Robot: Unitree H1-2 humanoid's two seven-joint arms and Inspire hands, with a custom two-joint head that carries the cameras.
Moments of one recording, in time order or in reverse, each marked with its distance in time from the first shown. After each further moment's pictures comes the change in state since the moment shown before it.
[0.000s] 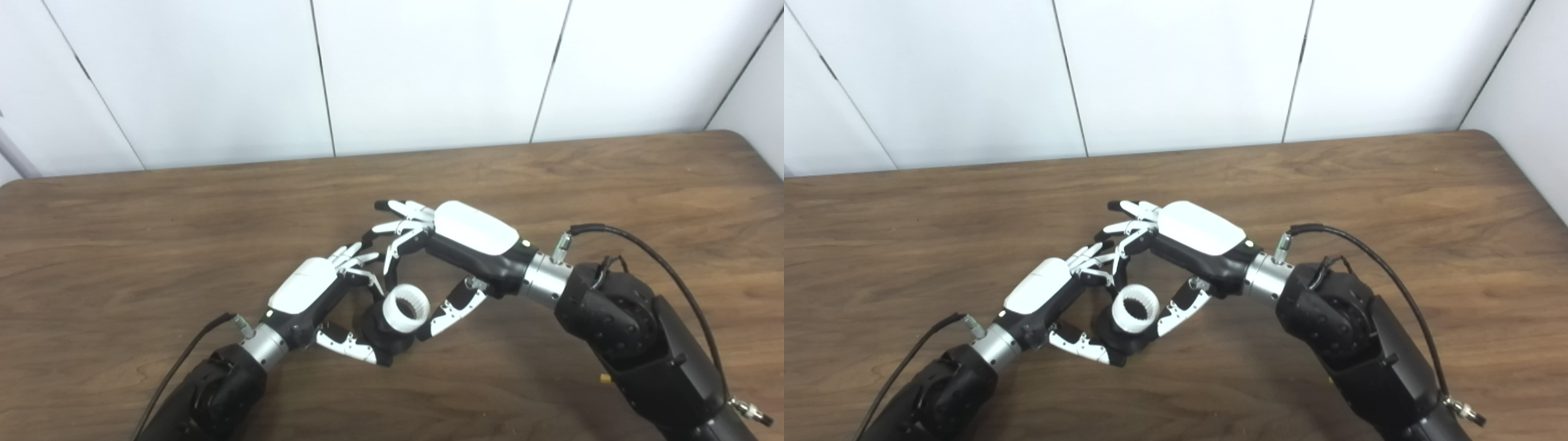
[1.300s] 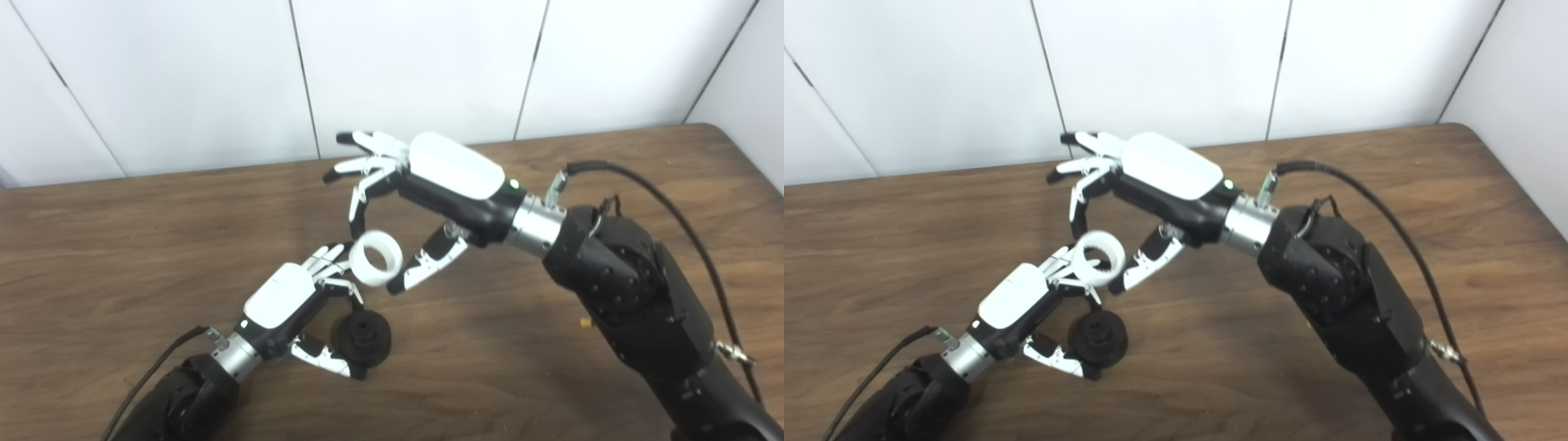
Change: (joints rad) left arm -0.022 0.063 -0.015 0.078 0.106 -0.167 0.150; right arm -0.132 -0.001 -0.014 -0.151 0.039 0.129 0.035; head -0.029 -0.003
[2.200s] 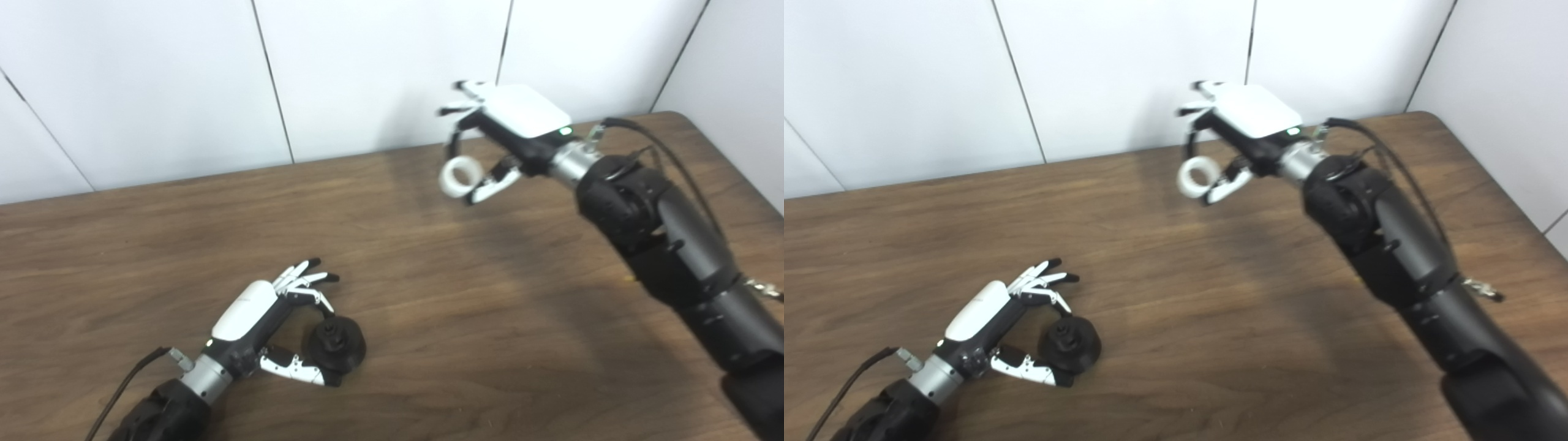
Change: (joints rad) left arm 0.068 -0.044 0.132 -0.046 -0.165 0.014 -0.200; right arm -0.090 -0.169 -0.038 0.307 -0.191 -0.014 -0.202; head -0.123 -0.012
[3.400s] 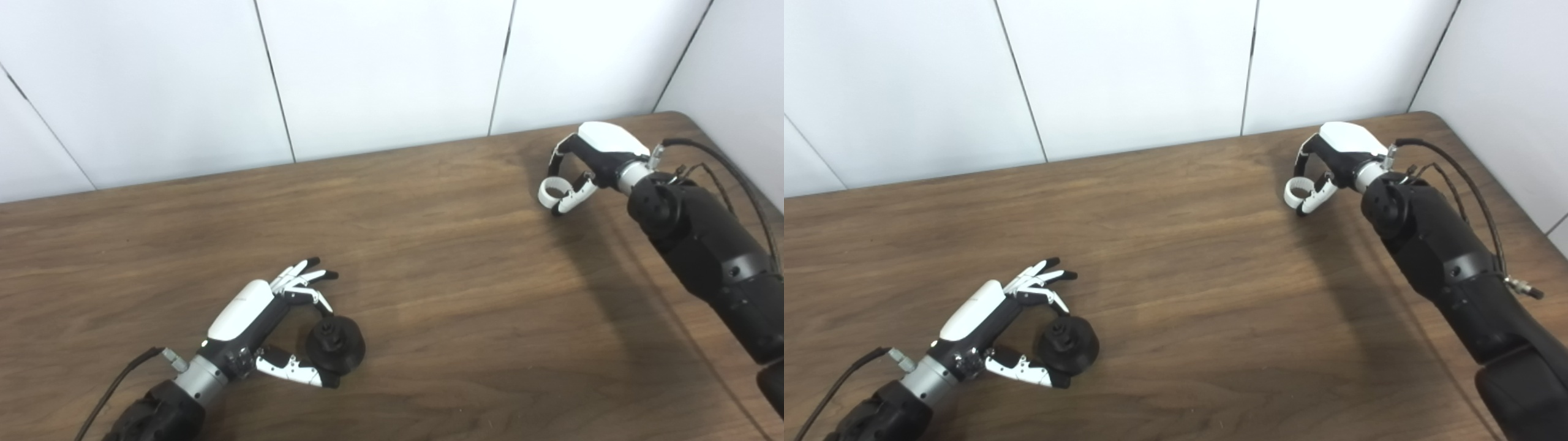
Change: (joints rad) left arm 0.038 0.009 0.047 -0.097 -0.098 0.063 -0.105; right arm 0.015 -0.138 -0.020 0.510 -0.042 0.165 -0.116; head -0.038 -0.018
